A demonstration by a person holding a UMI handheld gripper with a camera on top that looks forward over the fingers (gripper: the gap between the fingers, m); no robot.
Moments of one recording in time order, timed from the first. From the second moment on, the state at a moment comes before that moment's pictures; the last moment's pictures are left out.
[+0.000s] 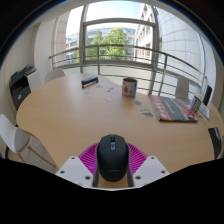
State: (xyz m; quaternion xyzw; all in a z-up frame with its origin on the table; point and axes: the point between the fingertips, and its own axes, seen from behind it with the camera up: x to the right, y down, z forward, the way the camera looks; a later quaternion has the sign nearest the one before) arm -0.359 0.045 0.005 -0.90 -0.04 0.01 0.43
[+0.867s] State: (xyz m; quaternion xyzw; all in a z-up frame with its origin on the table) arm 0.282 0.009 0.112 -0.87 0.05 -0.07 0.49
